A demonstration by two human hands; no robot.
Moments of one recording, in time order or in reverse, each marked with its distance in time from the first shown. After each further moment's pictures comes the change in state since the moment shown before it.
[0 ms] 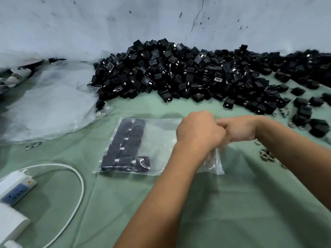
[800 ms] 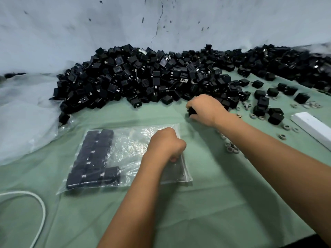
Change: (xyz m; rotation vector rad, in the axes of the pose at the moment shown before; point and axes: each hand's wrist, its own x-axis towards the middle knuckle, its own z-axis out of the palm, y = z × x) left_hand 0.023 -0.019 0.048 -0.055 -0.280 -0.176; right_hand 0.012 0.016 -0.032 -0.978 0.743 -0.004
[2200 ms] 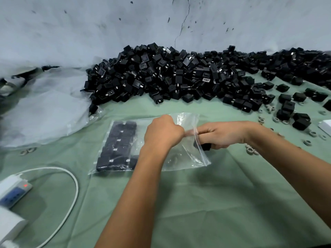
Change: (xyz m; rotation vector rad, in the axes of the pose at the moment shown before) left_hand -0.032 -0.027 -0.049 -0.072 0.238 -0.040; right_hand -0.058 -0.053 -0.032 0.853 -0.782 -0.215
